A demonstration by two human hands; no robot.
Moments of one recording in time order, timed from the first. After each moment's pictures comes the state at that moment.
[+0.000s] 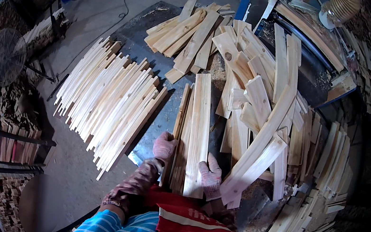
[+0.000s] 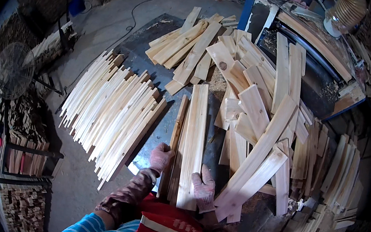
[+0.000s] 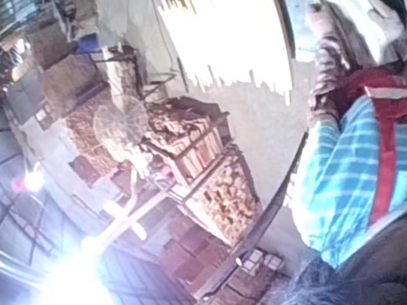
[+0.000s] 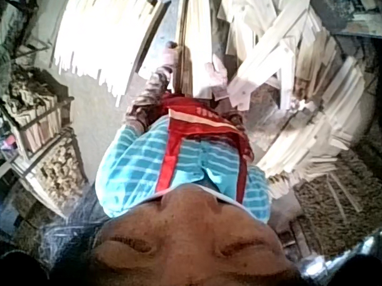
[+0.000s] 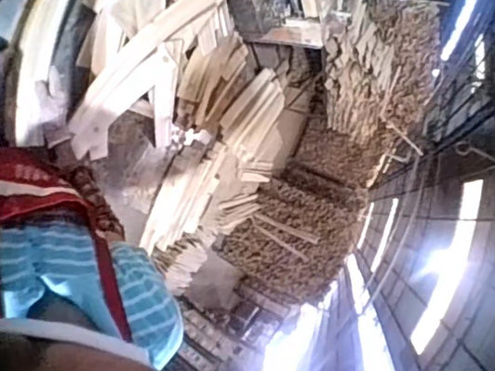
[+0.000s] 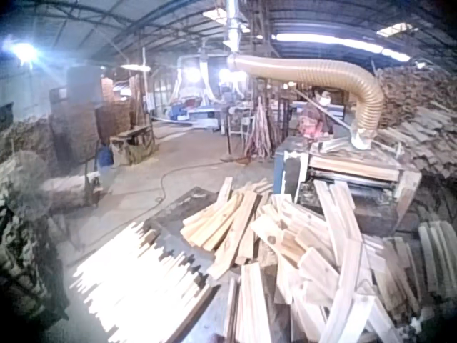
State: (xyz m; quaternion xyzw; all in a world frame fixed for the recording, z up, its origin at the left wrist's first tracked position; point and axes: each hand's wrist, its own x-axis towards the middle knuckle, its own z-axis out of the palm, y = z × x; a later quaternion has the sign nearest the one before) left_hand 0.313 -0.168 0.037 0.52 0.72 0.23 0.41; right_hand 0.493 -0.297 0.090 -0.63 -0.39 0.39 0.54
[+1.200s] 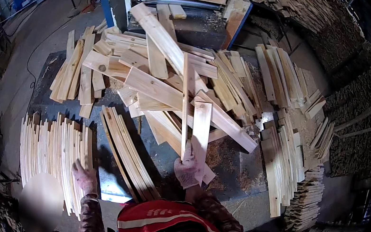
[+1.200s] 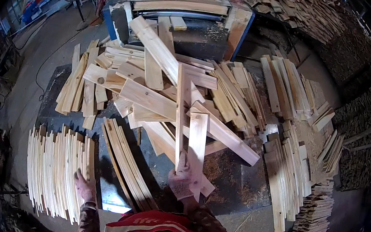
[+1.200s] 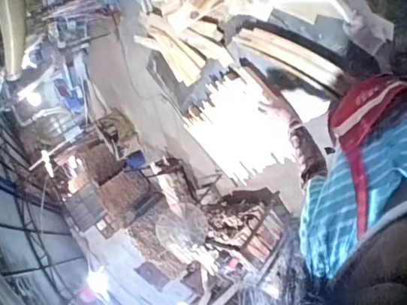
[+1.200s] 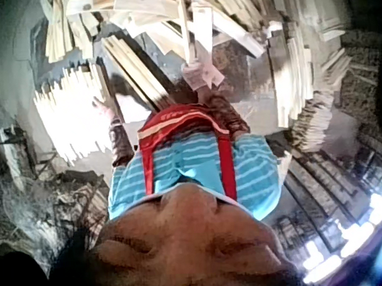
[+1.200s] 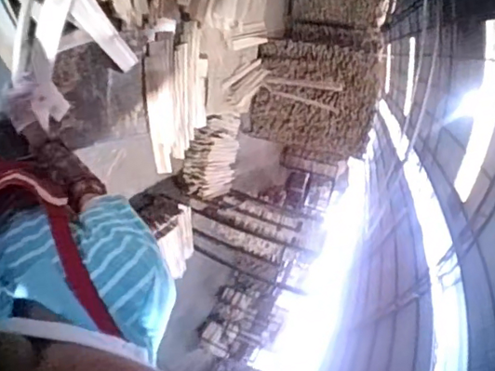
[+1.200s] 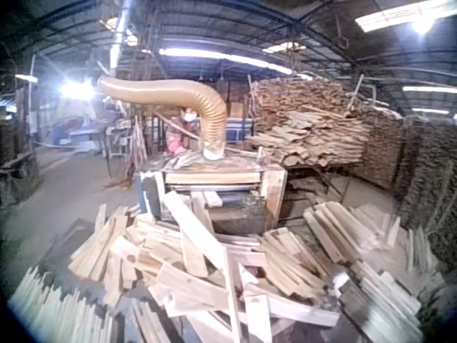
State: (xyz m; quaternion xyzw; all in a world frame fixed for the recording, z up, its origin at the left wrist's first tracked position) left_hand 0.215 -0.133 0.078 0.73 0.65 0.14 0.11; right_hand 0.546 -0.350 0.105 -0.90 -0.29 0.08 0.31
